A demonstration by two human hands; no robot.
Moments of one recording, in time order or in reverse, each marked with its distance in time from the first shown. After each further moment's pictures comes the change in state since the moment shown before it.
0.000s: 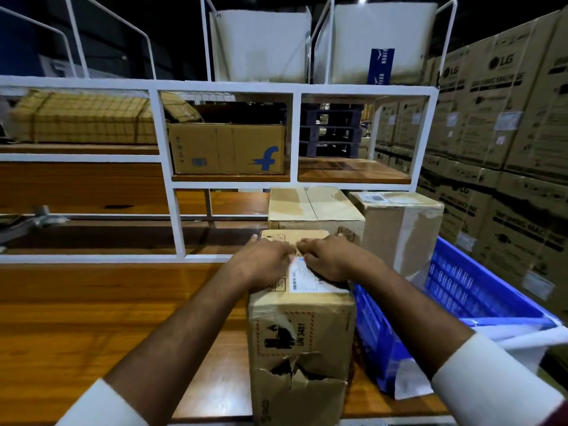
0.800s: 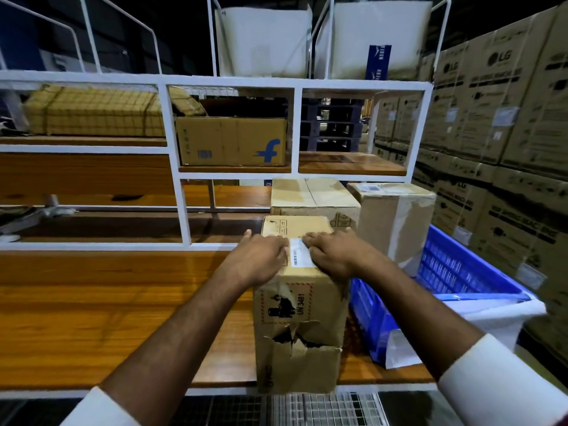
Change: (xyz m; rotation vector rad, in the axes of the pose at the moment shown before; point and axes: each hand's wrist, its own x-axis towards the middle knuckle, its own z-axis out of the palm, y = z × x) left_hand -0.056 0.008 0.006 -0.014 0.052 -0.016; right_hand -0.056 -0.019 0.001 -0.032 0.011 0.022
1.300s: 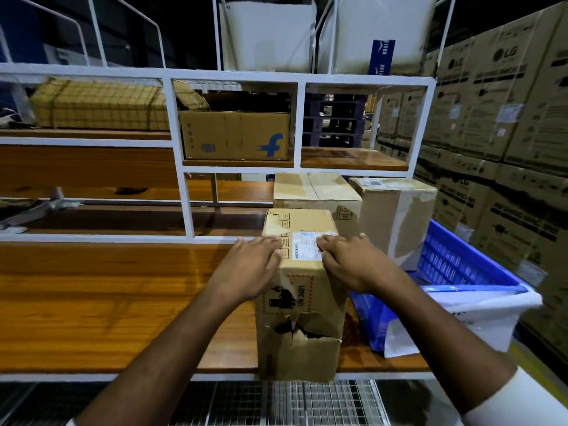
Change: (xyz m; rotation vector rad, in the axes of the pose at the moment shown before) left_hand -0.040 -0.009 0.017 -0.036 0.122 -0.001; right_hand -0.046 -0.004 0.010 0.021 0.068 0.022
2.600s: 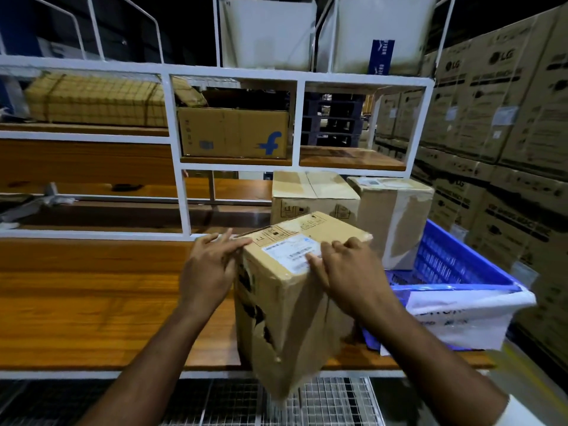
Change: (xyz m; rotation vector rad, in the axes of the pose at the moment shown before) left_hand -0.010 -0.068 0.035 -0.183 0.553 -0.093; right_hand -0.025 -0.022 0.021 -0.206 0.348 0.045
